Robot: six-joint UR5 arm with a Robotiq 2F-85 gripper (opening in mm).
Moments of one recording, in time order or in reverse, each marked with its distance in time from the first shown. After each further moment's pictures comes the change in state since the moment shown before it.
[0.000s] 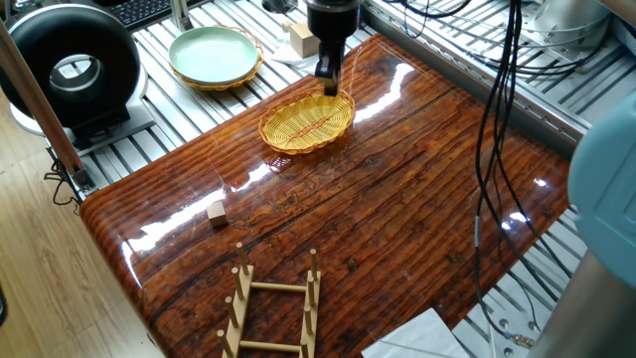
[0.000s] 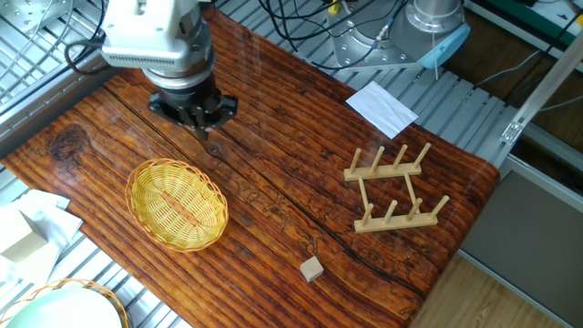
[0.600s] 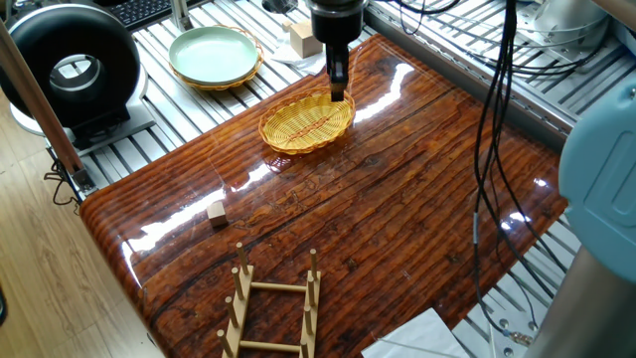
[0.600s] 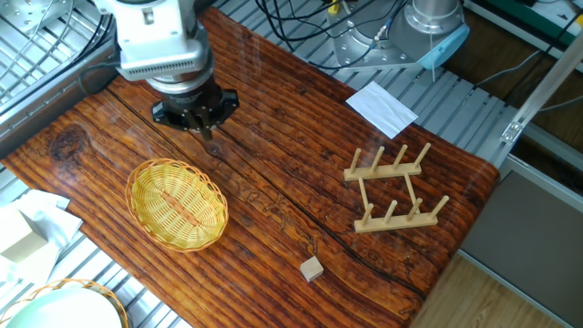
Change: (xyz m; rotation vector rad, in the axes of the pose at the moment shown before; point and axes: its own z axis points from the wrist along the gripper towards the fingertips) arm 0.014 -0.009 0.011 0.002 0.051 -0.232
